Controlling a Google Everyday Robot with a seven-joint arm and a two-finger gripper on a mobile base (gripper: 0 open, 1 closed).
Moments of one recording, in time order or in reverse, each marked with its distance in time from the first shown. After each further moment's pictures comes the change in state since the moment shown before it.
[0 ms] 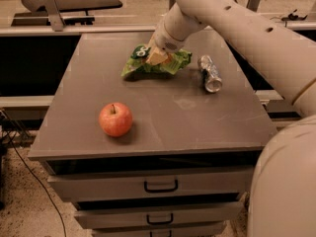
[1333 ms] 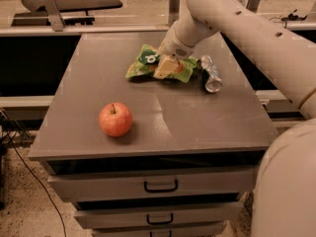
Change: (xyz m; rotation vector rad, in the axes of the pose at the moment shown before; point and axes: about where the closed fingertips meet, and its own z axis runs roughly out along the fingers) arm 0.032 0.015 -0.001 -0.061 0.017 0.035
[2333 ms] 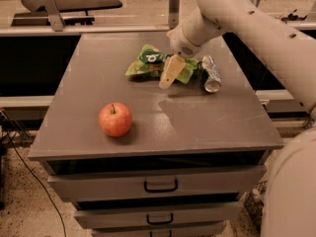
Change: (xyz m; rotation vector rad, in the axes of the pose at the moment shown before) arm 0.004 -0.003 -0.013 0.013 -0.051 0.044
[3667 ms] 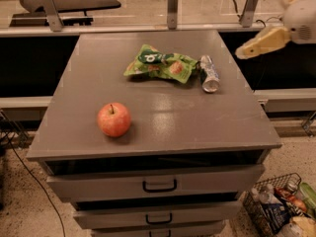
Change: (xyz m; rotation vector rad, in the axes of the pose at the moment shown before) arm 0.105 -0.019 -0.244 0.435 -0.291 0.317
